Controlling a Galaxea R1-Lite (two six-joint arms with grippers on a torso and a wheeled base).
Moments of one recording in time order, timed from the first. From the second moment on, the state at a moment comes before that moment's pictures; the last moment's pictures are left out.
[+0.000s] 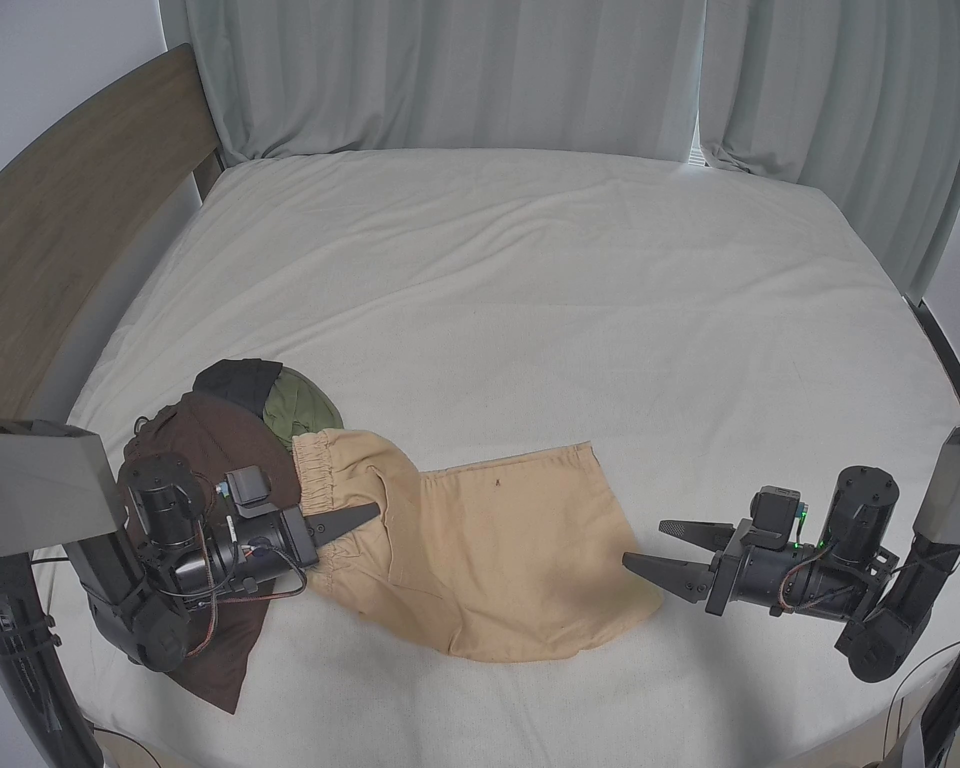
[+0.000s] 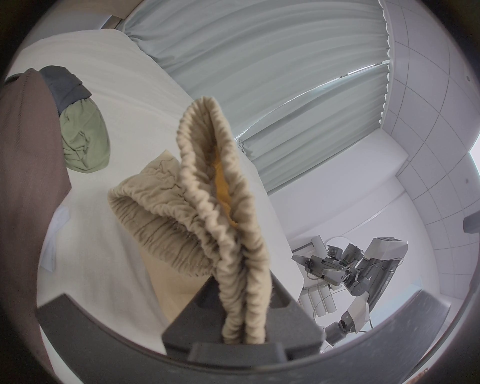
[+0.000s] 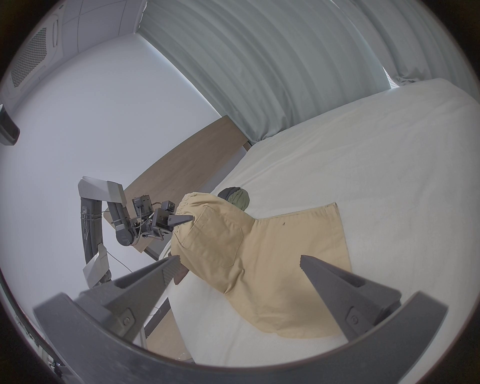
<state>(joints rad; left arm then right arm) -0.22 2.10 -0.38 -1.55 -0.70 -0.65 0.38 1.96 -0.20 -1.54 0.53 0.31</state>
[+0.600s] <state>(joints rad) -0.36 2.13 -0.52 -1.55 -0.61 -0.75 0.38 1.96 -0.21 -1.54 0.53 0.31</state>
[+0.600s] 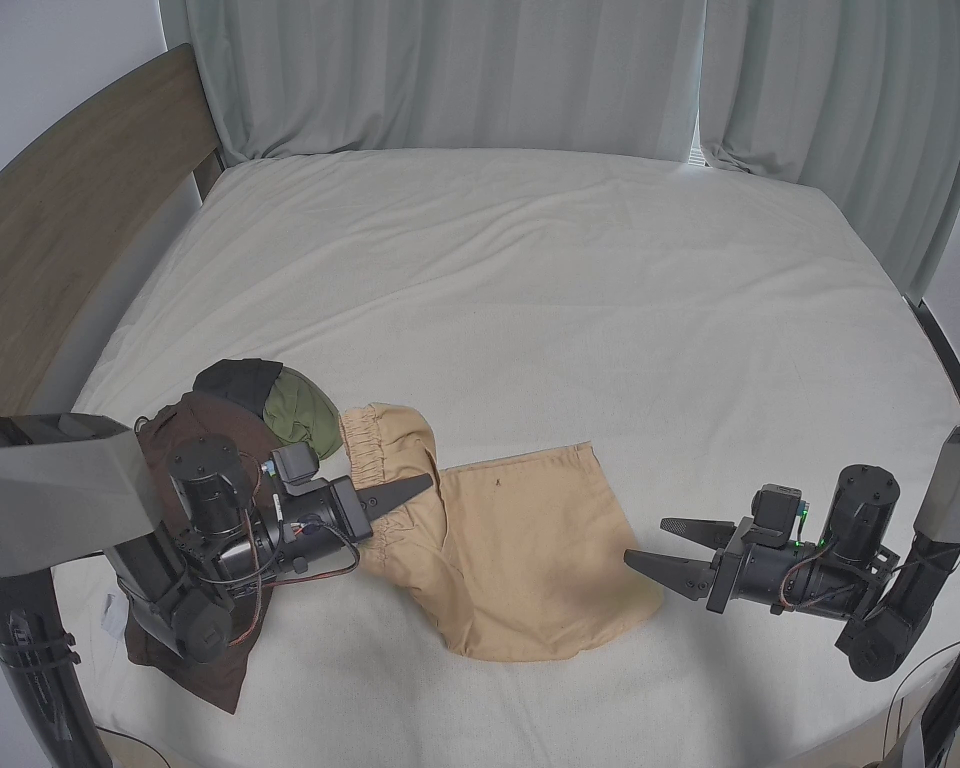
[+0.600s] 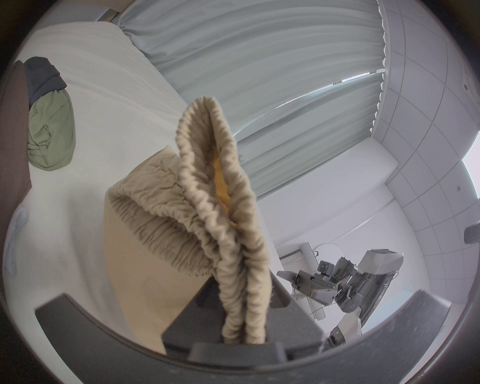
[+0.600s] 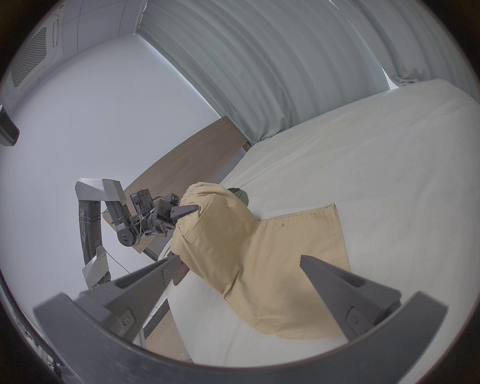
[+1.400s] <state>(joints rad) -0.46 2.29 -0.69 -1.55 -0.60 -0.77 0.33 1.95 -0.24 -1.54 0.53 0.31</state>
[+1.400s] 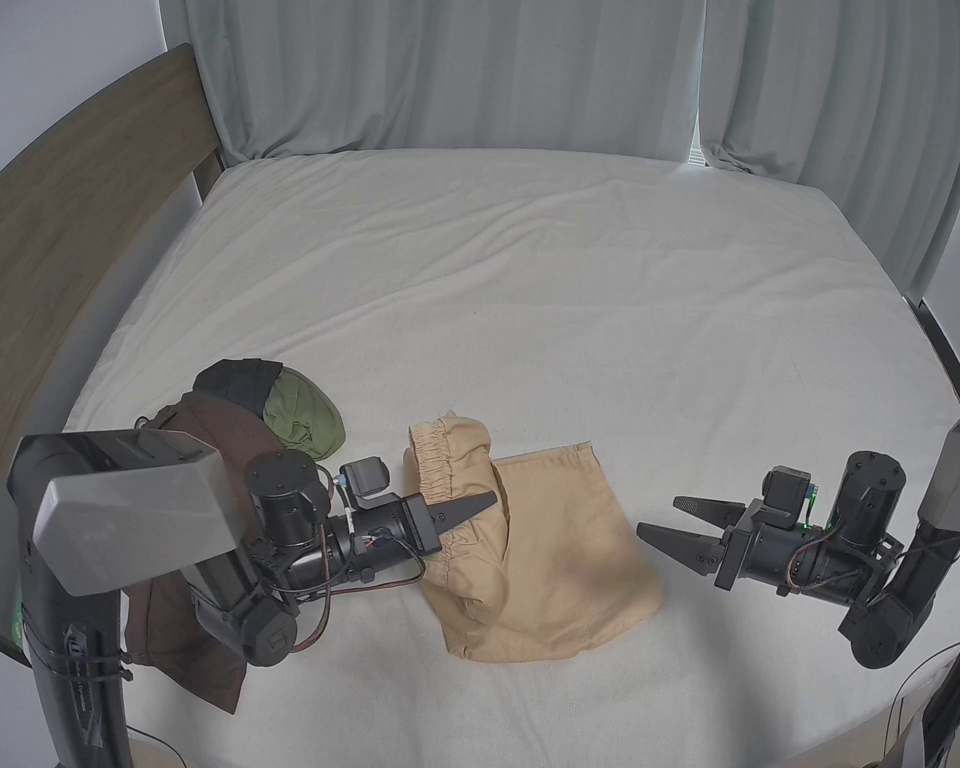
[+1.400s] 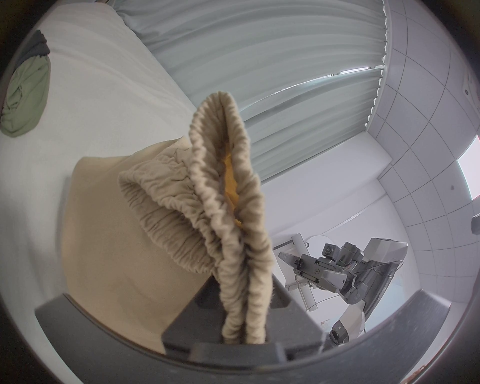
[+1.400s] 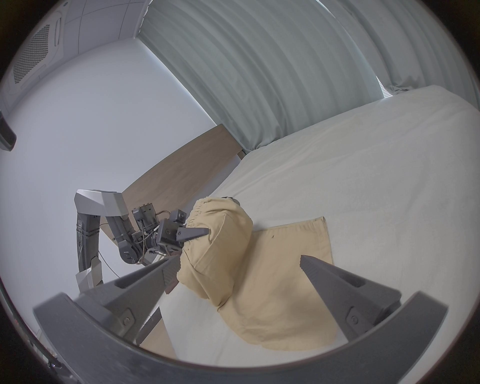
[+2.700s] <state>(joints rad) -0.58 2.51 -0.89 -1.55 -0.54 -0.90 0.27 1.96 -0.28 -1.54 0.54 0.32</state>
